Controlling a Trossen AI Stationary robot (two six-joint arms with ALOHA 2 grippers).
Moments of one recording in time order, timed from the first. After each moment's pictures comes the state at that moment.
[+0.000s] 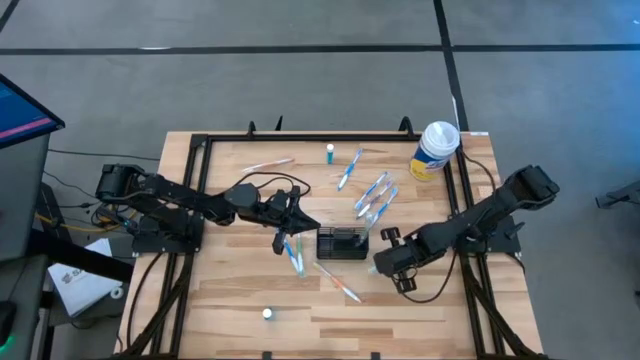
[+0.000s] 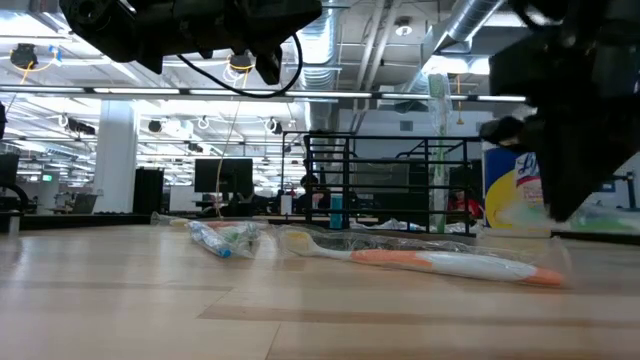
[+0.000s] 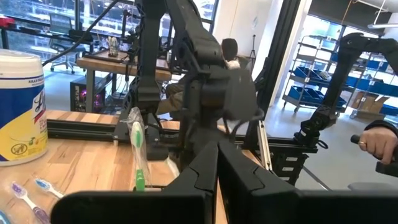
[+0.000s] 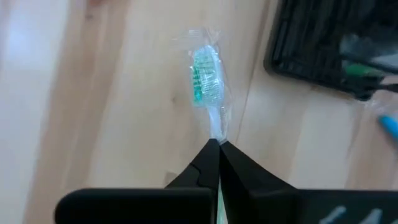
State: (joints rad) left arm -0.02 1.44 0.59 0.91 0.19 -0.19; right arm 0.44 1.49 0.80 -0.55 0.11 0.18
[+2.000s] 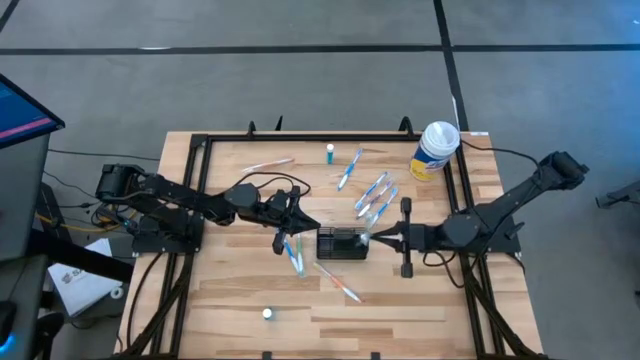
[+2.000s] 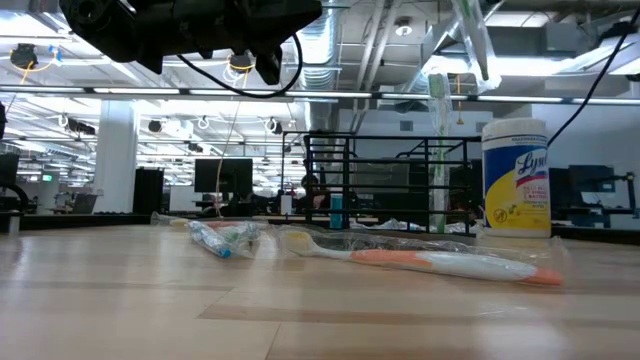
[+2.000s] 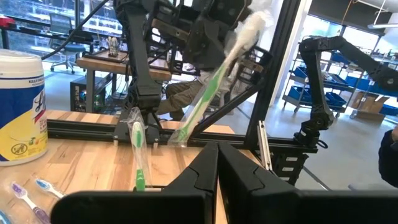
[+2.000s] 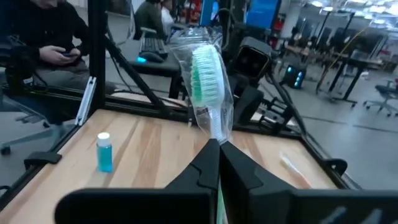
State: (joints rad) left arm -0.02 1.44 0.59 0.91 0.19 -0.19; right arm 0.52 1.02 0.63 0.30 0.58 -0.13
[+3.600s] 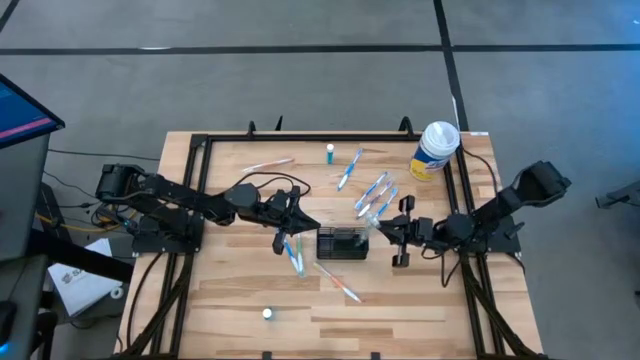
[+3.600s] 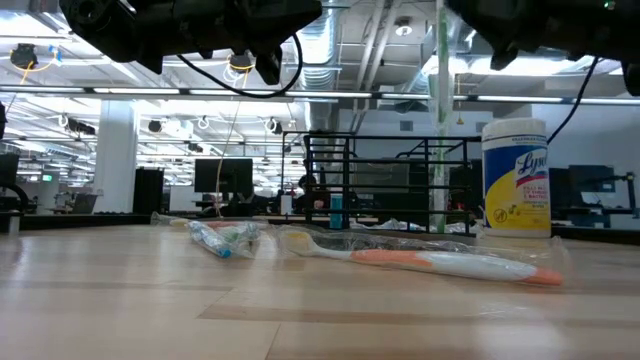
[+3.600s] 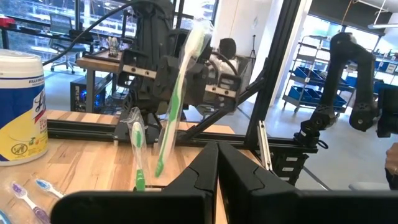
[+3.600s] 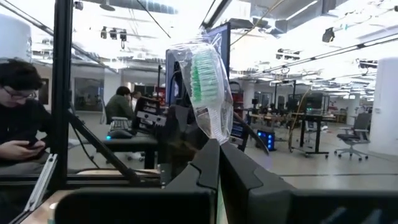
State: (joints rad) left arm -0.02 1.44 0.59 0.91 0.19 -0.19; right arm 0.44 1.39 0.22 1.55 0.57 -0.25
